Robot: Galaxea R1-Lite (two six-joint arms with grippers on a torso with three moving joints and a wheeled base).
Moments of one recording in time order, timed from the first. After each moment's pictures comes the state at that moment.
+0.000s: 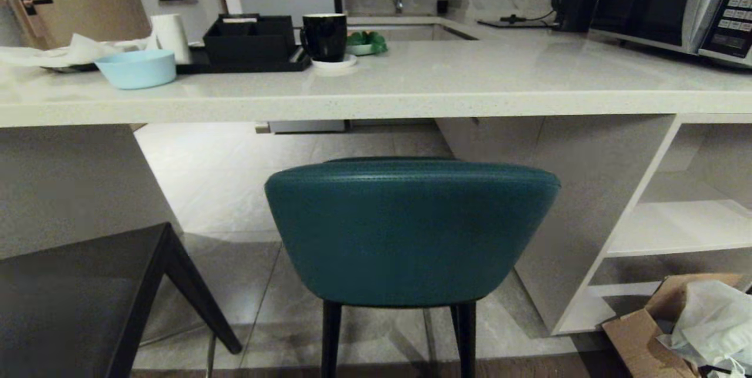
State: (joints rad) left arm -0.13 0.61 -0.39 -0.65 0.11 0.13; right arm 0.02 0.44 -0.12 -0.47 0.12 0.06
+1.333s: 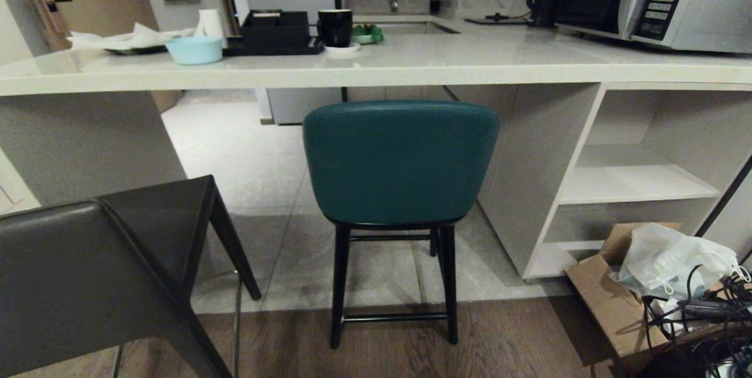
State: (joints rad) left arm -0.05 0.33 -0.13 -0.39 0.07 0.05; right arm 0.00 0.37 -0.11 -0.39 0.11 0.07
